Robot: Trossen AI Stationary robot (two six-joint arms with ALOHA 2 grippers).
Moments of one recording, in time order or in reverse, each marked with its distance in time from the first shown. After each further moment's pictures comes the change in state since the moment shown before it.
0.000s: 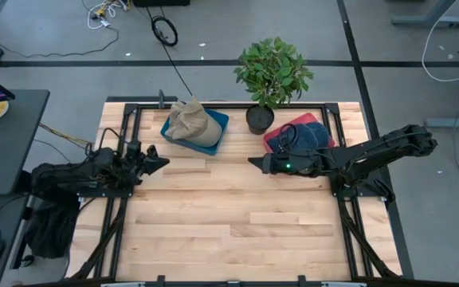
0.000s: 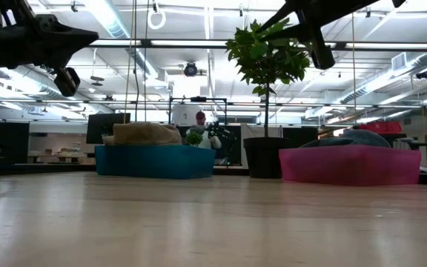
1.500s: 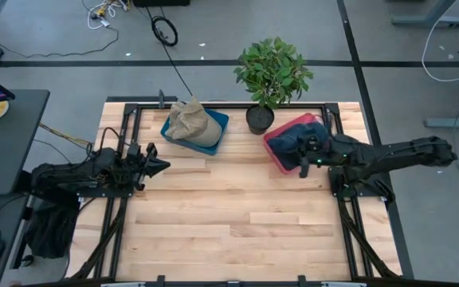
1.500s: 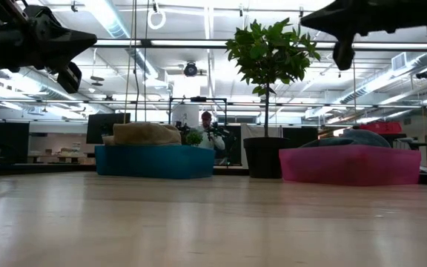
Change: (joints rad) left arm -0.002 0.000 -0.001 -0.035 0.049 0.262; right arm -0.142 -0.455 -0.324 0.157 -0.294 -0.644
